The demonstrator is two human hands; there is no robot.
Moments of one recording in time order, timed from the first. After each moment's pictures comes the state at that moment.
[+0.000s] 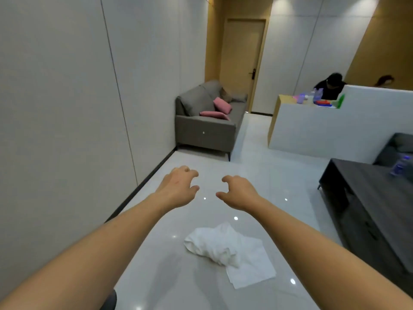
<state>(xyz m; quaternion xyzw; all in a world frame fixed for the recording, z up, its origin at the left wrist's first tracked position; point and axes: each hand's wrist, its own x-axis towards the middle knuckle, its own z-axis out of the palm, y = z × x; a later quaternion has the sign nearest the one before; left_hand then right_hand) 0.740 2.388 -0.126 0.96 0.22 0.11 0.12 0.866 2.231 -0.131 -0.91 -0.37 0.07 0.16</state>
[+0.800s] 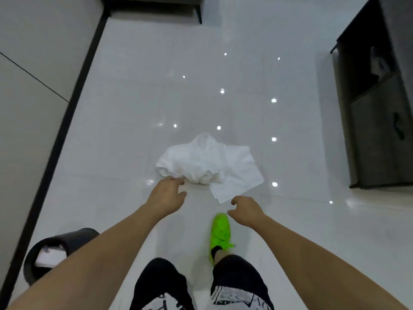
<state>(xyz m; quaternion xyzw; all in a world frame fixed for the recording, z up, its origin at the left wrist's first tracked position) 1.051 2.434 -0.471 0.90 0.25 -0.26 0.25 1.138 2.204 -0.505 -0.87 -0.13 0.46 0.10</state>
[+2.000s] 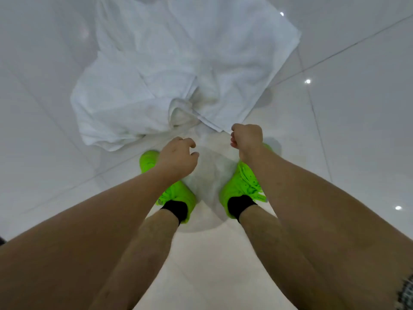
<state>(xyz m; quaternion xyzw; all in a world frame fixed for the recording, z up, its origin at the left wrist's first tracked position) 1.158 2.418 -0.964 0.84 0.07 -0.50 0.18 1.162 2.238 -1.040 -0.56 0.60 0.32 0.48</state>
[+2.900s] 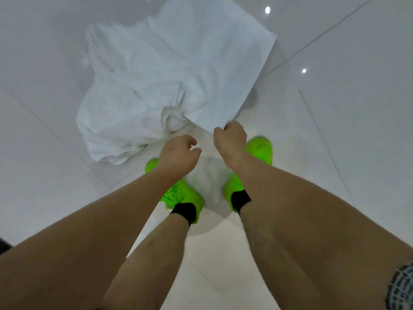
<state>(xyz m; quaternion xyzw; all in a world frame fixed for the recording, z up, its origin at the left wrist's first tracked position) 1.179 2.395 -0.923 0.85 0.08 -0.48 0.19 1.155 2.263 -0.988 -0.70 0.50 0.29 0.43</state>
